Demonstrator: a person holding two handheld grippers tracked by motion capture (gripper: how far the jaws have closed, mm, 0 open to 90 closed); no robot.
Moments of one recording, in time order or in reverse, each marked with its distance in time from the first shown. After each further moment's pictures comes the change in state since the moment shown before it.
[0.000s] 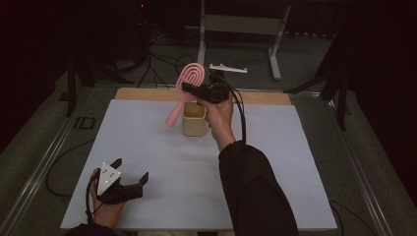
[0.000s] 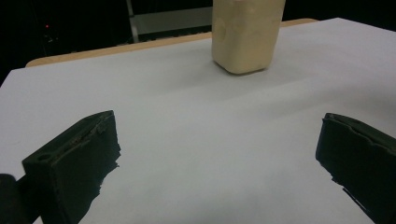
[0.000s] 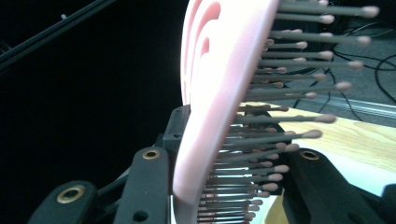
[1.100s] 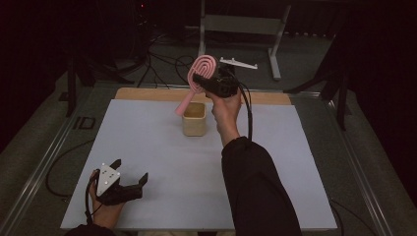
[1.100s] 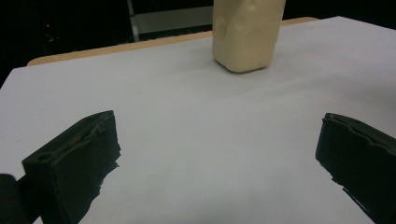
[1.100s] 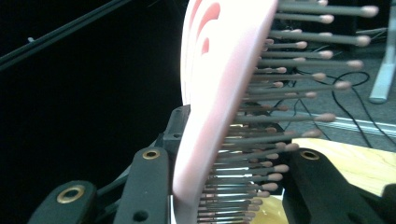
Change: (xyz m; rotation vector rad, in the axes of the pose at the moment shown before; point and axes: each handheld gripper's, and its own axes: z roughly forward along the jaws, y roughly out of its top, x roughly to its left) left arm 0.000 -0.001 -0.002 0.006 0.003 0.006; right arm -0.013 0.015 -0.014 -0.080 -0.114 -0.001
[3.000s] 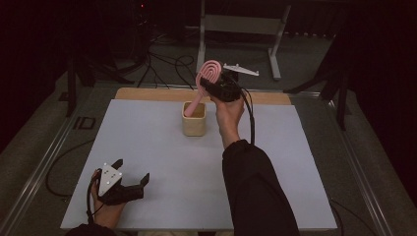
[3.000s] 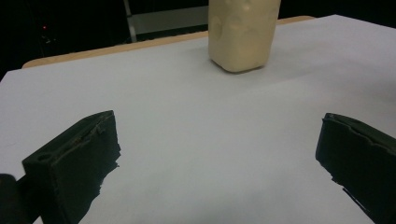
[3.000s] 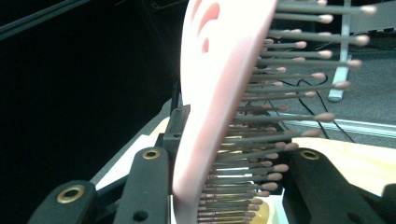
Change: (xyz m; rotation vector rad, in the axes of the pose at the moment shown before) left arm -0.003 0.001 0.002 -0.004 -0.008 0.010; right arm -0.018 -0.016 0.002 -0.015 -0.118 -0.016
